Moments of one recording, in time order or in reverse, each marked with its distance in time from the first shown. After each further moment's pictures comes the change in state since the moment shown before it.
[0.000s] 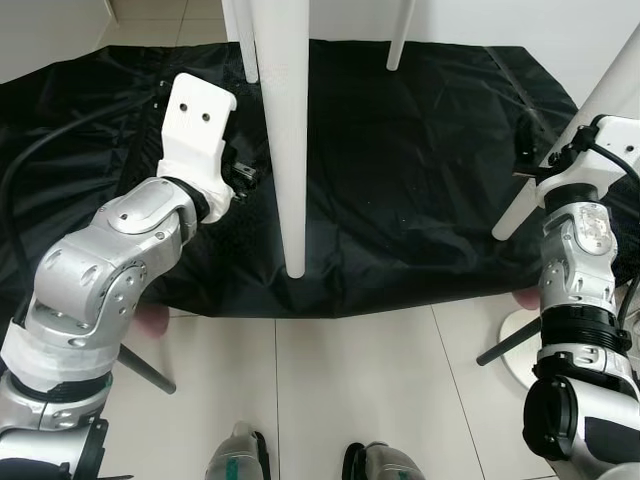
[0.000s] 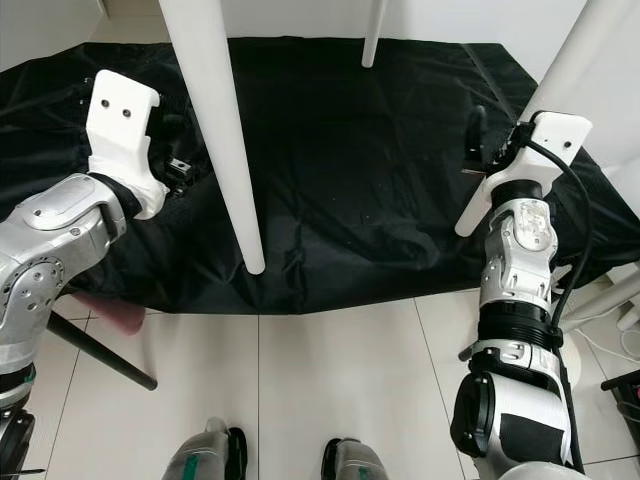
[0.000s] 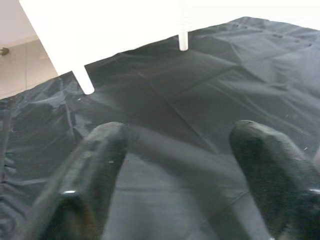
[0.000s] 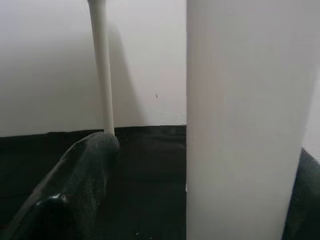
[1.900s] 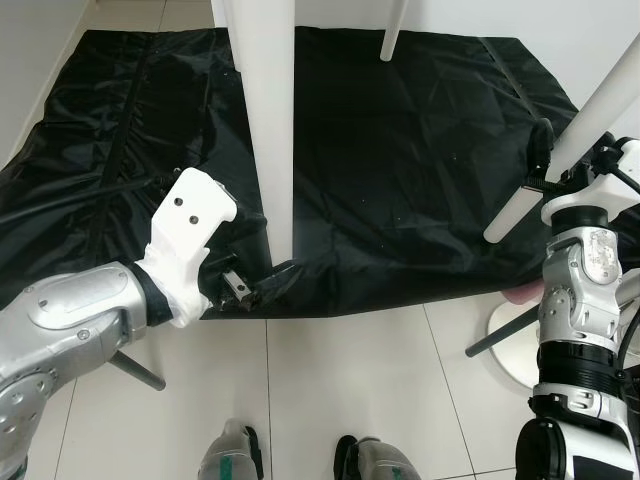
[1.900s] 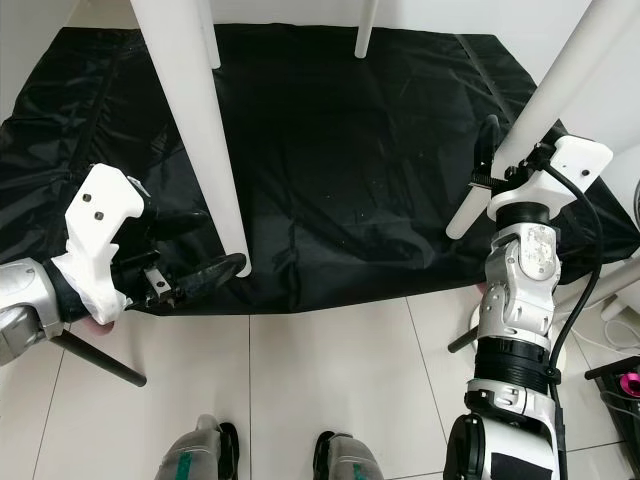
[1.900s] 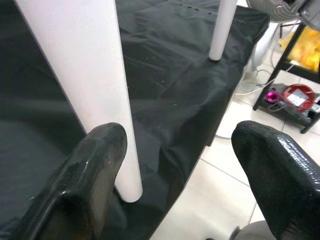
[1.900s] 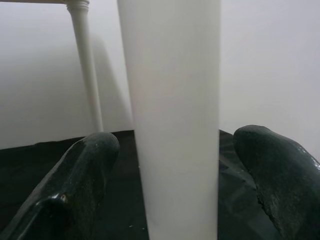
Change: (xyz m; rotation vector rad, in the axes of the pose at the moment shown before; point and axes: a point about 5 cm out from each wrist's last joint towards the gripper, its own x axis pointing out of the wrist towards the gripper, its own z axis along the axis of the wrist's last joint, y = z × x) left arm -0.080 -0.043 -0.005 -0.035 0.112 -0.548; right arm -0.033 -0.003 0.011 0.070 -0.053 -0.102
